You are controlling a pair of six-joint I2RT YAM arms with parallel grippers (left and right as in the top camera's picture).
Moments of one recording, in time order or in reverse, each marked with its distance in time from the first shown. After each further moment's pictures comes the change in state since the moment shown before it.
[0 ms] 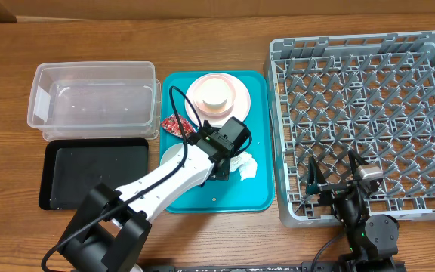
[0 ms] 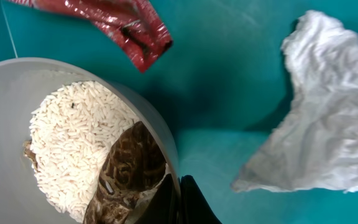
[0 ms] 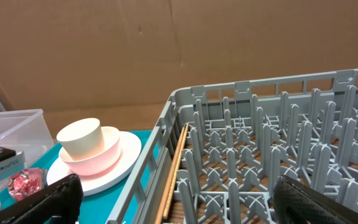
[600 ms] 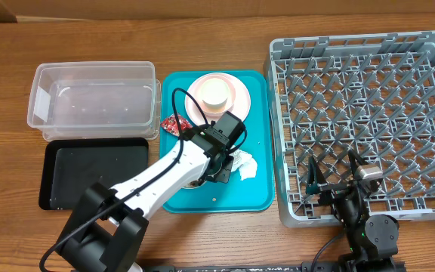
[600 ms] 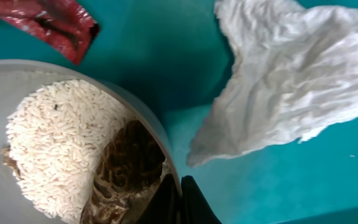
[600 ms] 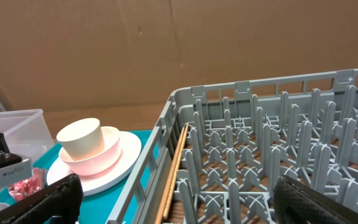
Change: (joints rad) left arm 0.046 0.000 0.012 -0.006 0.209 0.183; right arm 0.000 0.000 0.000 0.000 0.000 0.000
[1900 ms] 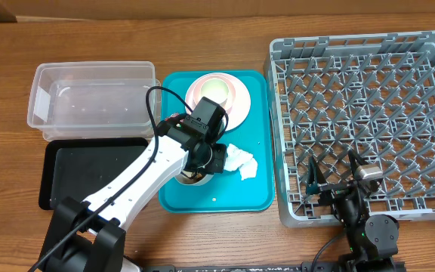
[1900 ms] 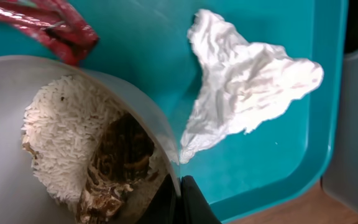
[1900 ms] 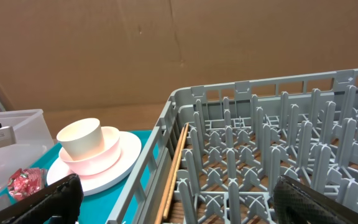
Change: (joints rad) left arm 0.109 -0.092 0.013 -0.013 0.178 -0.013; right arm 0.000 0.000 0.000 0.000 0.000 0.000
